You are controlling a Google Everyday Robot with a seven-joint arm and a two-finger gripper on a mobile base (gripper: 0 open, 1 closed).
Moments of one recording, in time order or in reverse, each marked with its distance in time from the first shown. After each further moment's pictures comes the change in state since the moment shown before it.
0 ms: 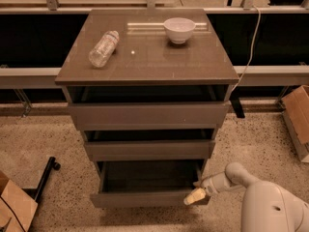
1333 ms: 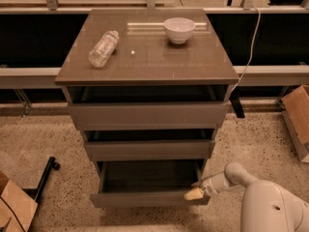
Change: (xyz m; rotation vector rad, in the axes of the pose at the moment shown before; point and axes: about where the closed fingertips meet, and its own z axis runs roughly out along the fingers) arm -0.002 0.002 0.003 0.000 0.000 0.000
